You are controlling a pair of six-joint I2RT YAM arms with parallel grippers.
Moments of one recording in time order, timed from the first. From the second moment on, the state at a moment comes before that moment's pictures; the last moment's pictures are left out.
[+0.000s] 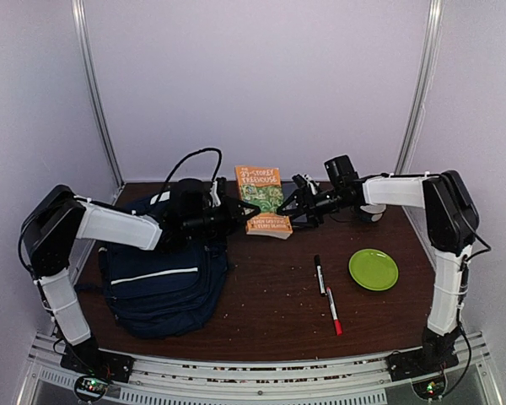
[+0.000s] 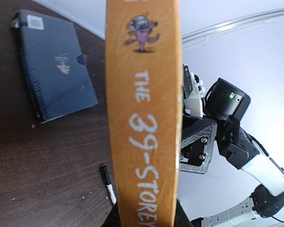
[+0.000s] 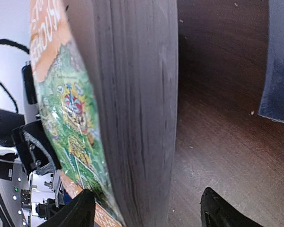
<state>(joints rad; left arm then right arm) -0.73 1.83 1.03 0.58 0.32 -1.09 0.41 2.03 1.47 -0.23 -0.94 0.51</state>
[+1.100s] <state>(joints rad) -0.73 1.72 0.99 0.87 0.49 -1.04 0.47 1.76 1.09 0.85 -1.17 1.18</state>
